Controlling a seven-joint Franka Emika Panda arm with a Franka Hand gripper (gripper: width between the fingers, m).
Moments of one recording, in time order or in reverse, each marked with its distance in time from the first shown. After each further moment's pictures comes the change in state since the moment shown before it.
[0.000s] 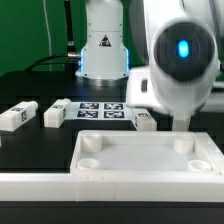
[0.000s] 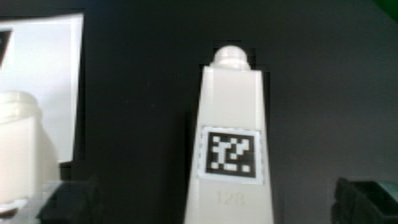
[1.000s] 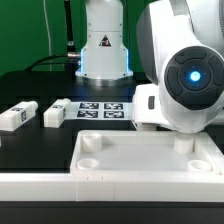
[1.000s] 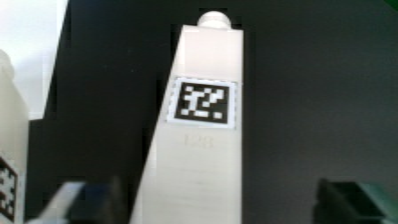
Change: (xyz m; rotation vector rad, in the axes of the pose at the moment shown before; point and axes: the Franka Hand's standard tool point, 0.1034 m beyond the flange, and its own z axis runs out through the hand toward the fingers) arm 0.018 -0.011 -0.003 -0.003 0.028 -0.020
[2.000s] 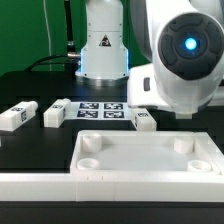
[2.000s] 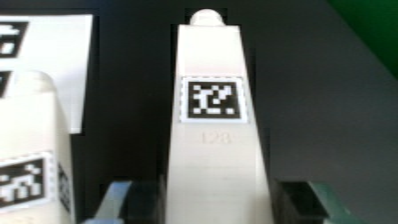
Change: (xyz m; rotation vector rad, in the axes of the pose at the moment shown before) arm -0.032 0.008 -0.037 0.013 0.003 -0.078
